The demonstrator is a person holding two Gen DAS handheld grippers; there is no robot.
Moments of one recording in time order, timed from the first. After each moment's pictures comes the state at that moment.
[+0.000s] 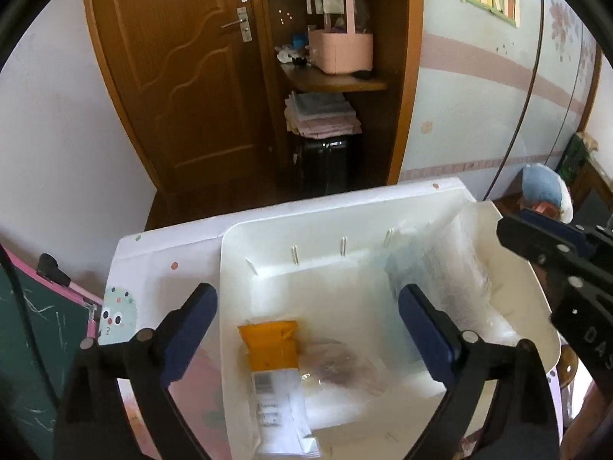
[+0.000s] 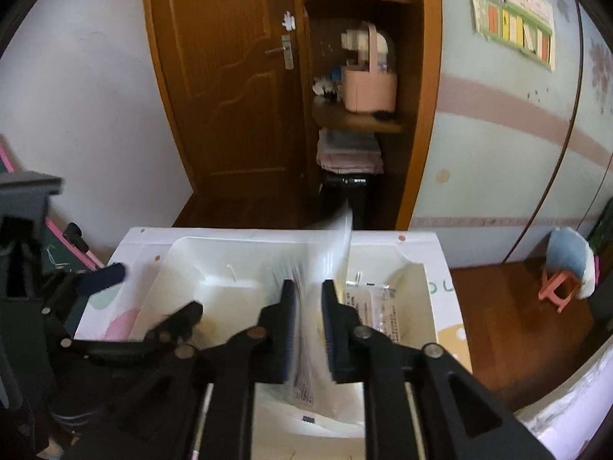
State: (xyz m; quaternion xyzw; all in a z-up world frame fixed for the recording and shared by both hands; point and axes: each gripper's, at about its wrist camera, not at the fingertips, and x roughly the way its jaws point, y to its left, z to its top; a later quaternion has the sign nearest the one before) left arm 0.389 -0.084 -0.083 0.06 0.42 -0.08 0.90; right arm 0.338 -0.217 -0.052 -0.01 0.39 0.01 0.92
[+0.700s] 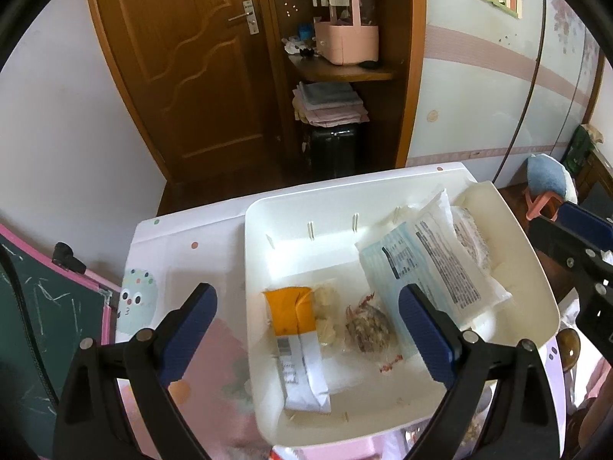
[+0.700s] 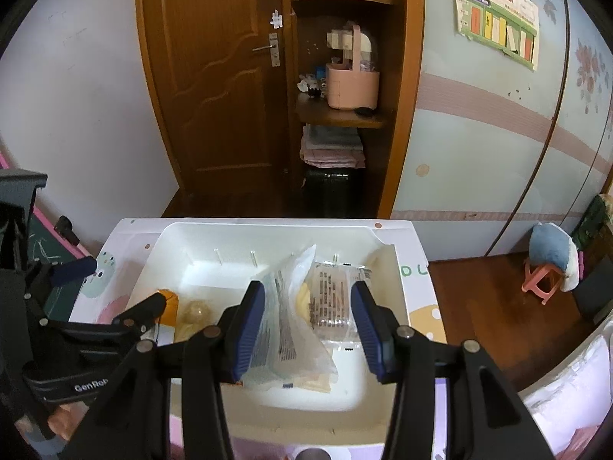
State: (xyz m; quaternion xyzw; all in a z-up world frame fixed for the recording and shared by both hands) left arm 0.355 -0.069 -0.067 0.07 0.44 -0.06 0.89; right arm 0.304 -0.221 -0.040 -0.02 0.40 -0.01 0.92
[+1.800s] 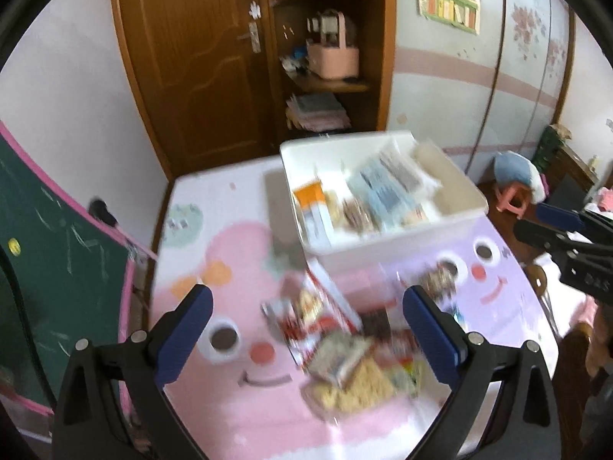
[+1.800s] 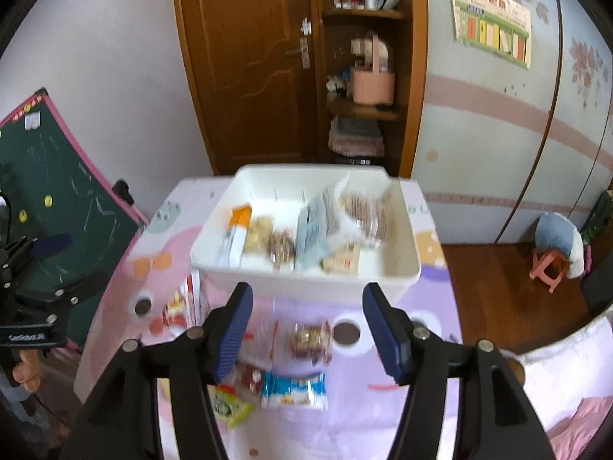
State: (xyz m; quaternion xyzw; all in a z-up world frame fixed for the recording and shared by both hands) left arm 0.137 0.020 -0.035 0.05 0.42 -0.10 0.90; right arm 0.125 -0.197 -0.028 -0.02 0.40 0.03 0.92
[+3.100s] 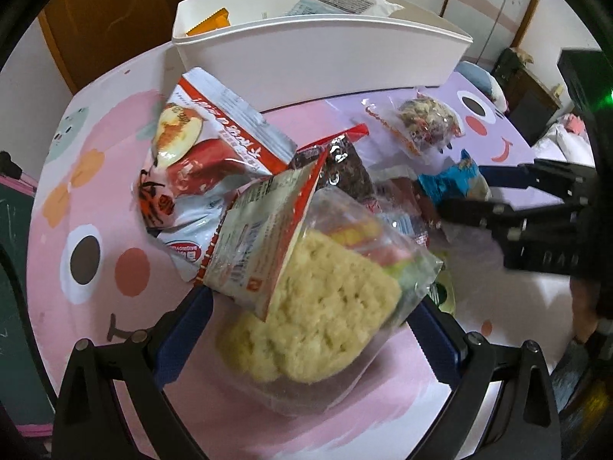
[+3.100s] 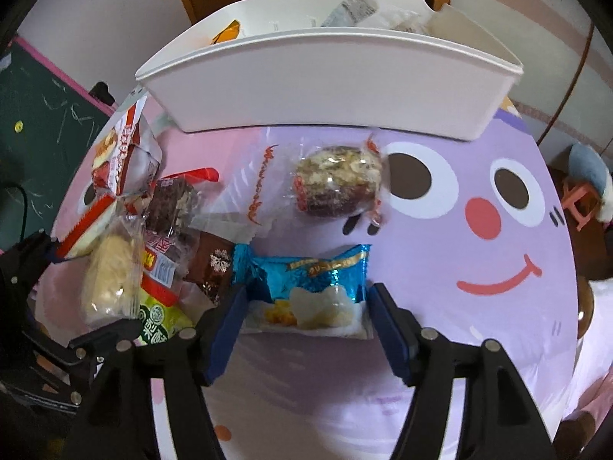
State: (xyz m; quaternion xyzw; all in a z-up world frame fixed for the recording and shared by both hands) left arm 0.143 -0.022 -0.209 0.08 0.54 -0.21 0.81; right arm 0.132 -0.185 -0.210 -0.01 0.55 0.05 0.83
